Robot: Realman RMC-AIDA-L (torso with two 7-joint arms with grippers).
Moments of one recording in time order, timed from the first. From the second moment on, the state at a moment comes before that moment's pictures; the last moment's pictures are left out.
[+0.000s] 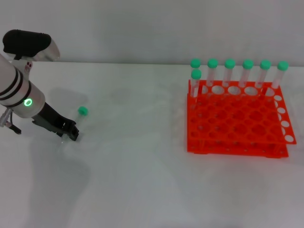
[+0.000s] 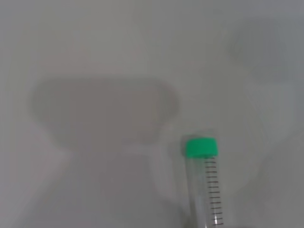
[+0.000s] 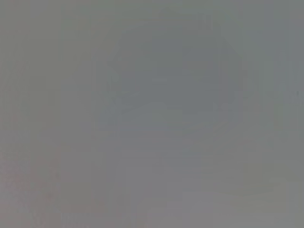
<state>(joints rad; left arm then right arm) -1.19 -1.98 2.85 -0.44 0.68 1.08 -2.28 0.54 2.02 -1.64 -0.11 0.61 -0.95 0.10</state>
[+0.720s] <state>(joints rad) -1.19 -1.99 2.85 -0.43 0.69 1.08 -2.29 0.54 2.02 -1.64 -0.11 0.61 -0.95 0.10</state>
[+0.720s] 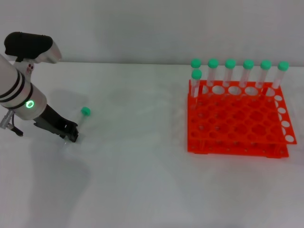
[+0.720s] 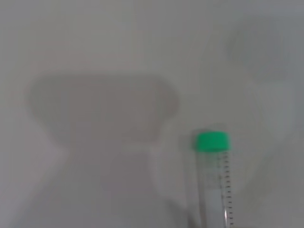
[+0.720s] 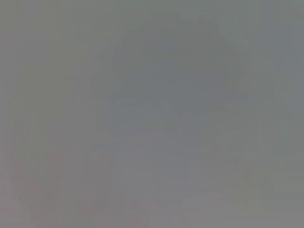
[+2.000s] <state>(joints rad) -1.21 -2.01 2.85 -0.41 0.17 0.88 -1.83 0.54 2.03 -1.64 -0.12 0.61 -0.95 0.11</state>
